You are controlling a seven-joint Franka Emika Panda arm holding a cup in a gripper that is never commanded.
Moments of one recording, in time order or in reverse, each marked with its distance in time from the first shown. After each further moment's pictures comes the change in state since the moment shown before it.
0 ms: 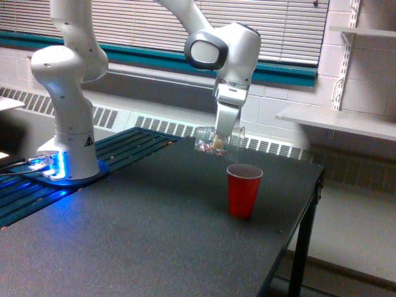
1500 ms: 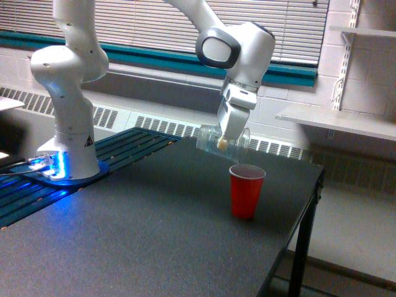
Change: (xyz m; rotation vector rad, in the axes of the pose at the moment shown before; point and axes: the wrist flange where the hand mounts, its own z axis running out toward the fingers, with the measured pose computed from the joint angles) arm 0.021 0.001 -0.006 -0.038 -0.083 -0.087
